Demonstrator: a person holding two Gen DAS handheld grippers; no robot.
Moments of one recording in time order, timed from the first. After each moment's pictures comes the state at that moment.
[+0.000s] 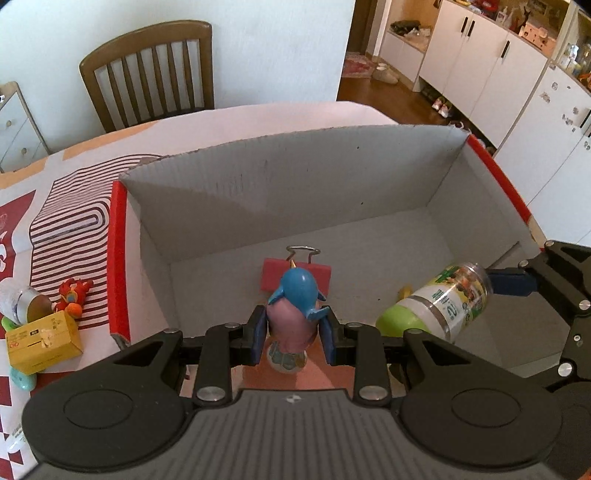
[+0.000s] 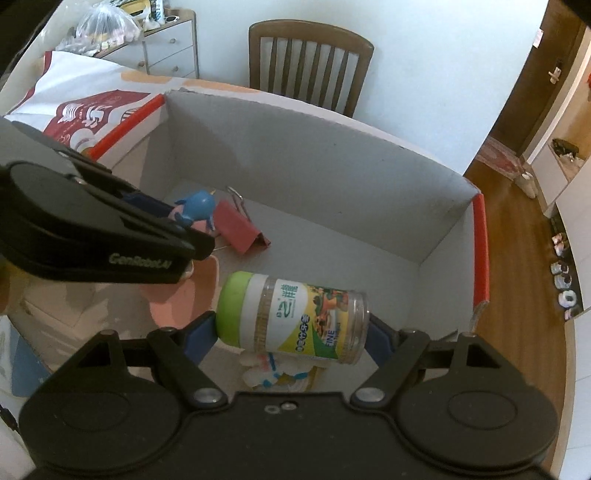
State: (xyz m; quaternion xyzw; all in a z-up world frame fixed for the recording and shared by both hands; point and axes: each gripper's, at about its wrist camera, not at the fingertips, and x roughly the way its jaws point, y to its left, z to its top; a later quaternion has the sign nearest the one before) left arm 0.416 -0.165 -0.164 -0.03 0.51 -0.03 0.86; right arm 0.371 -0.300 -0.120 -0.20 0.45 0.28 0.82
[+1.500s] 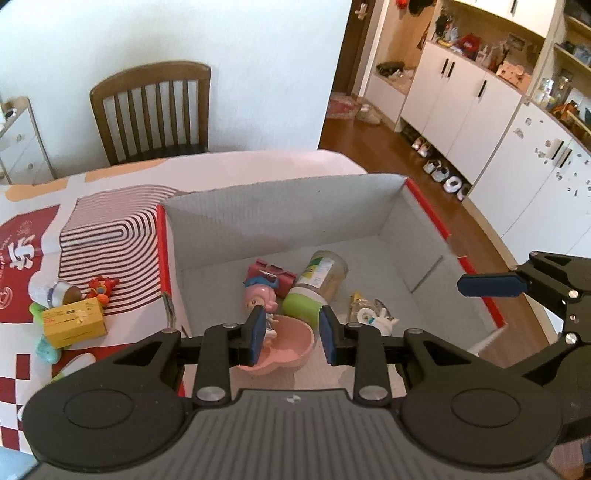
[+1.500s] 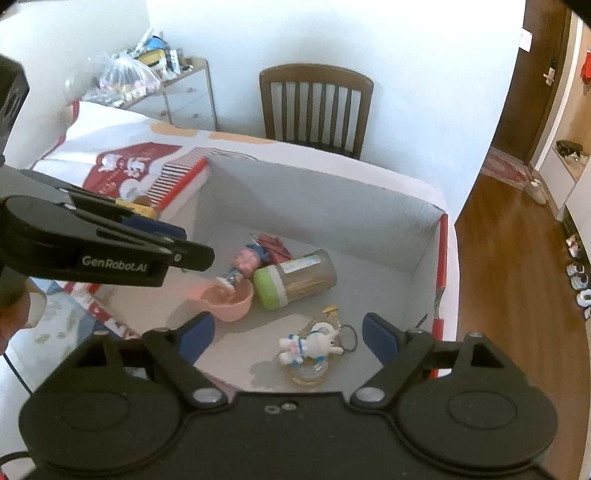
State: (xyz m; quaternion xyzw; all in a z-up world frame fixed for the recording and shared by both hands) left arm 0.348 -0.163 -0.094 -0.05 0.44 -0.05 0.89; right arm 0.328 -0.337 -0.055 -0.13 0.41 0.32 0.84
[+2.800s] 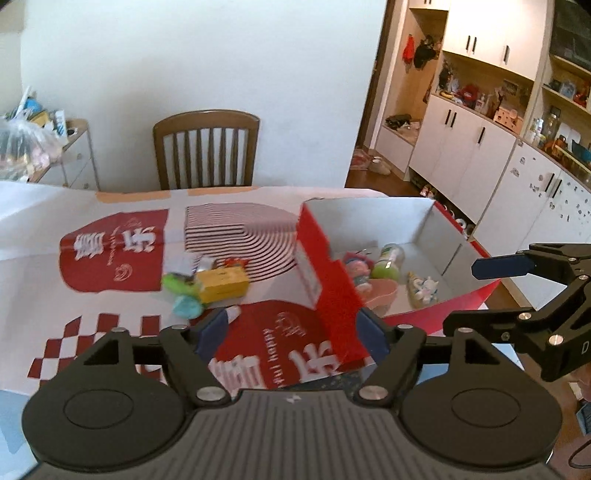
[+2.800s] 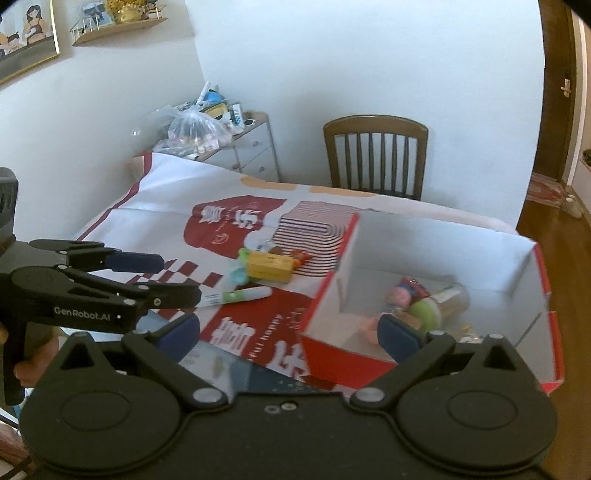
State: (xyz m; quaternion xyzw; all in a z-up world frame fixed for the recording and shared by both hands) left arm 0.185 -0.018 -0.057 -0.06 0.36 -0.03 0.93; right arm 0.220 -0.241 -0.014 -0.05 0.37 0.38 0.85
